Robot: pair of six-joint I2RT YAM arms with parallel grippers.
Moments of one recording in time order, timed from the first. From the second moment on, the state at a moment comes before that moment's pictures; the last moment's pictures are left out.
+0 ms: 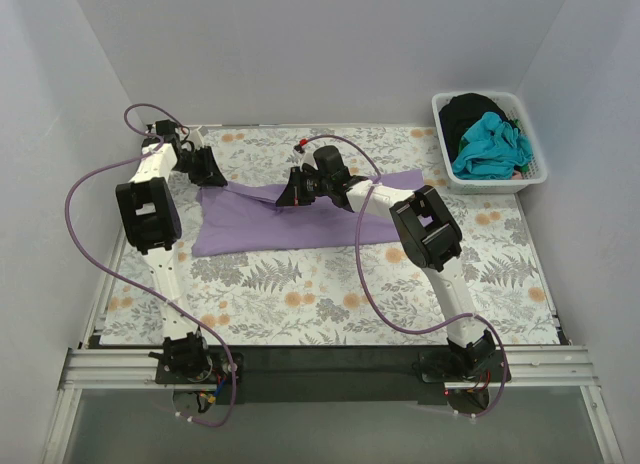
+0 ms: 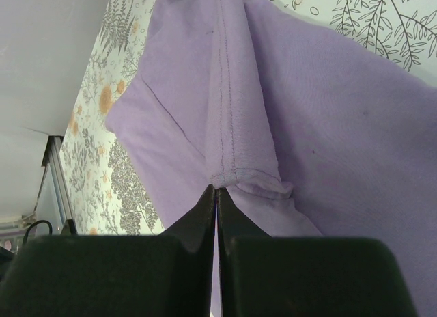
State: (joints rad) left arm 0.19 2.40 2.01 -0.80 0.64 0.01; right arm 0.66 2.31 1.67 0.16 -0.60 0.59
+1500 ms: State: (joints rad) left arm 0.19 2.07 1.71 -0.99 0.56 0.09; right arm 0.66 2.31 1.61 0.17 -0.68 0.54
